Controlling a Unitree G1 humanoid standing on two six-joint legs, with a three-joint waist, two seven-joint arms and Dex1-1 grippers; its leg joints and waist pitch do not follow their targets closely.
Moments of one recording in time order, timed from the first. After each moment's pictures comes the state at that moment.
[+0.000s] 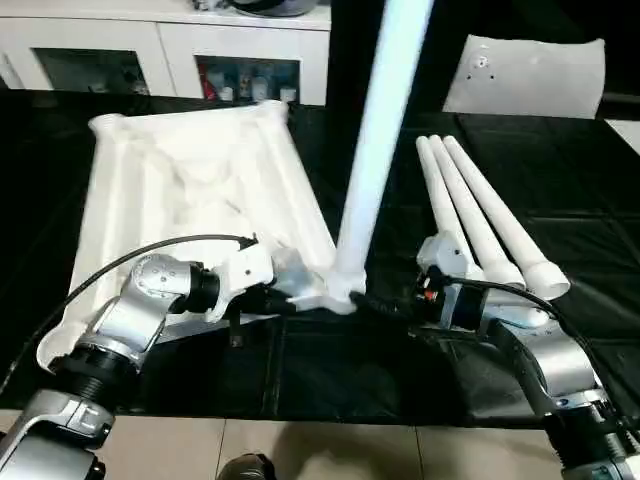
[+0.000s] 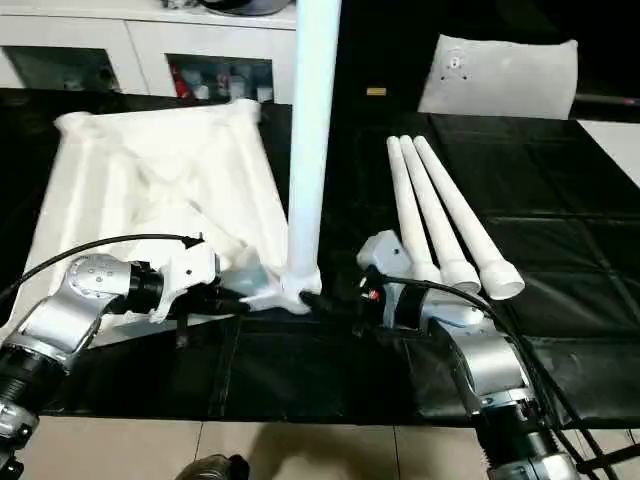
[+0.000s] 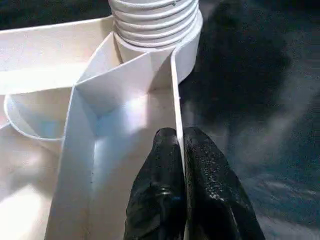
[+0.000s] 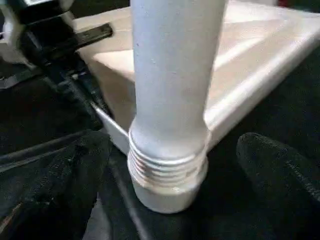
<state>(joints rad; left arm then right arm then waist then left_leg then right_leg) -0.51 0.52 -0.32 0.42 0.01 0.06 -1.22 -0.31 -0.39 0.17 0.18 0.24 0.19 0.94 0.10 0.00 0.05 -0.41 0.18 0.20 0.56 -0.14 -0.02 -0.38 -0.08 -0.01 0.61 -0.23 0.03</state>
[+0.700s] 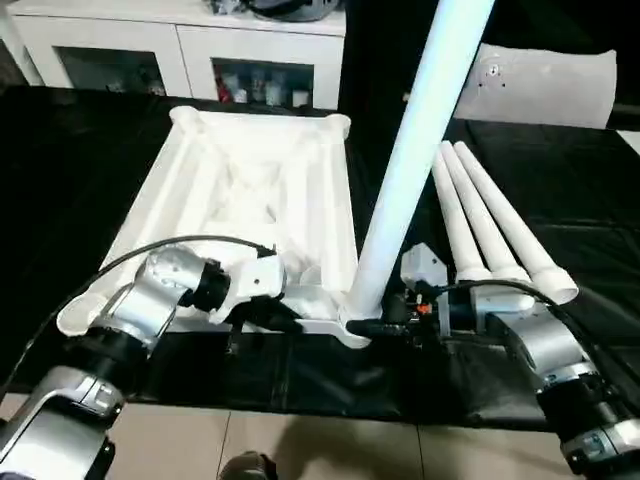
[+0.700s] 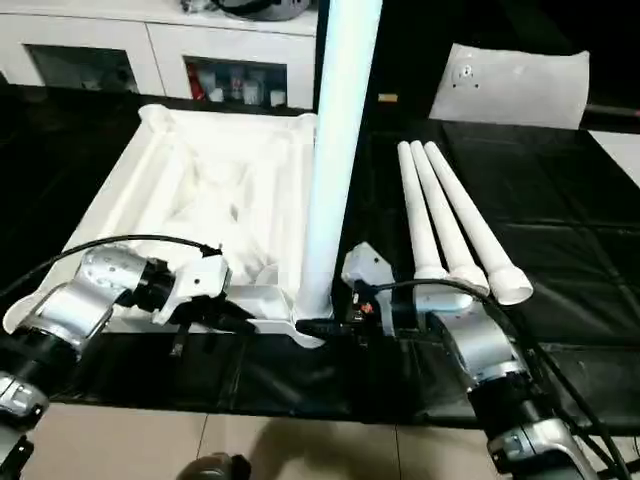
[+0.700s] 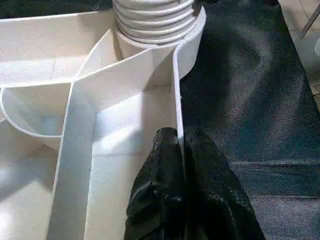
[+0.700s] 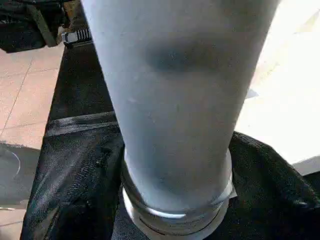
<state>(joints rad) -0.60 0.50 -0.39 0.55 0.02 -0.06 -1.37 -0.42 -0.42 0.27 0.36 0.22 0.13 1.18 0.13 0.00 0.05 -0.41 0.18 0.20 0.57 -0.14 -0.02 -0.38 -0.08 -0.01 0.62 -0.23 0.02</state>
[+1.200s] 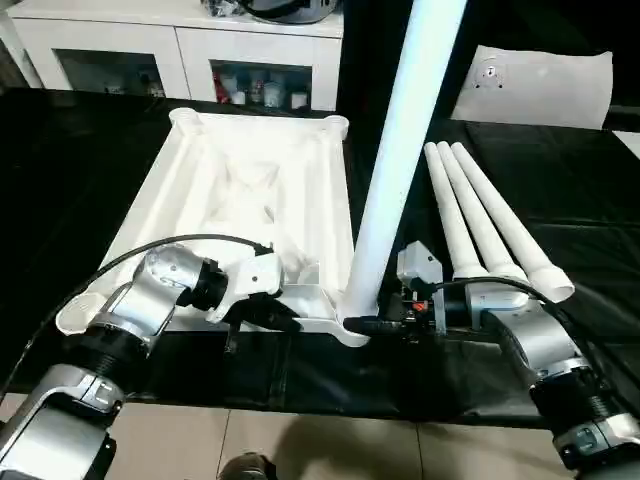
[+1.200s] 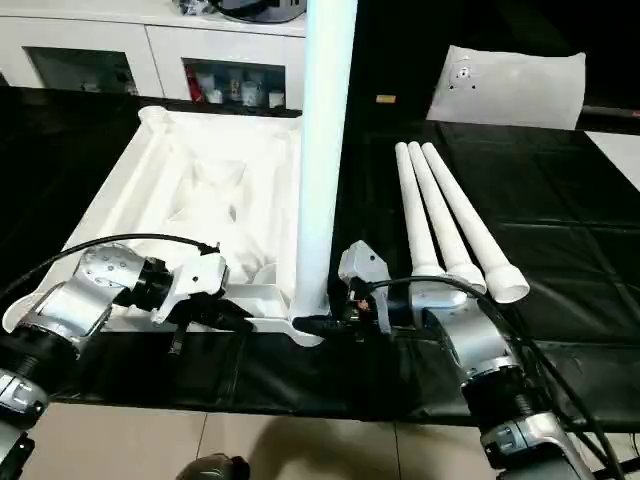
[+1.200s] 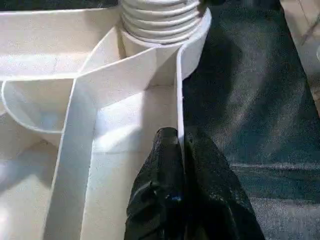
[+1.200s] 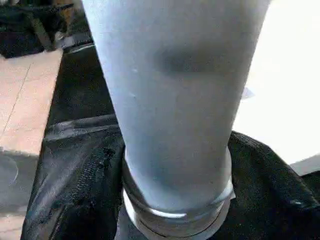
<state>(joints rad) -0.56 0.49 -0.33 0.52 -0.01 0.03 -1.31 -0.40 -0.36 0.23 0.37 0.21 0.15 1.12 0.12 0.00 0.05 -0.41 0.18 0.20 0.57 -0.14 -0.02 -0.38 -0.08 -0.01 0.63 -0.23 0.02</state>
